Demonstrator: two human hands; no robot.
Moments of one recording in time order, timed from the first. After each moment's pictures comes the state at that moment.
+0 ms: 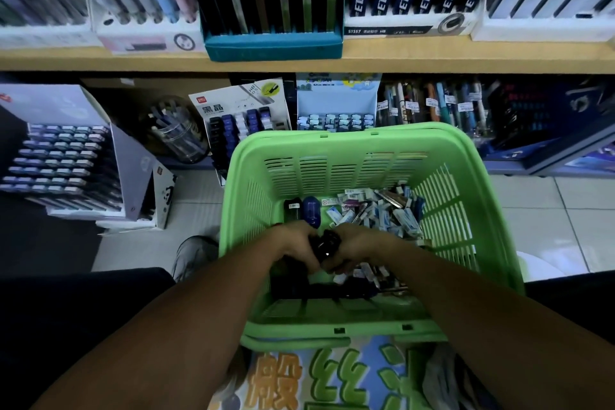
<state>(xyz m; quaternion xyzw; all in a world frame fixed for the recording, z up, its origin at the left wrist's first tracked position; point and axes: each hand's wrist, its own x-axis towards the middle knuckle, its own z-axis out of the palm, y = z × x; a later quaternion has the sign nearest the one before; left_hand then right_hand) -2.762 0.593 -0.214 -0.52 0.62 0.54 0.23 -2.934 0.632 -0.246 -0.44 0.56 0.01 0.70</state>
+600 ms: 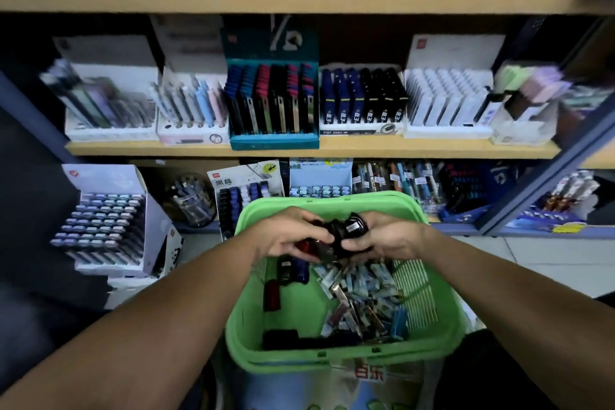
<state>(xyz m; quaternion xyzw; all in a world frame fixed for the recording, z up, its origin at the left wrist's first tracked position) -2.787 0.572 -0.063 -0.52 0.47 0.71 -0.06 -3.004 0.613 -0.083 -0.40 0.55 -0.17 0.72</state>
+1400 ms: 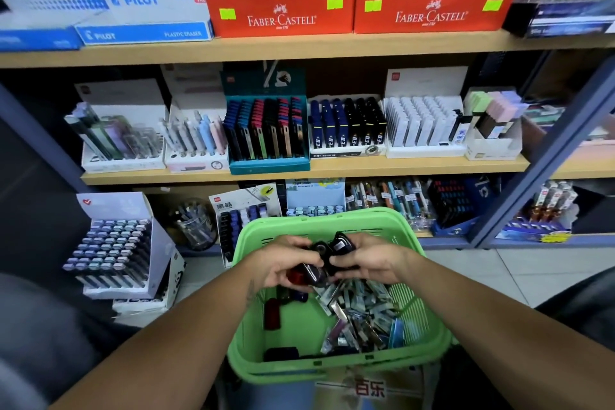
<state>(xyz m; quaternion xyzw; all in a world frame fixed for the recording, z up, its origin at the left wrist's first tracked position) -2.782 0.604 -0.051 -0.56 0.43 0.70 -0.09 -2.984 0.643 -0.066 -0.33 0.55 -0.26 0.72</state>
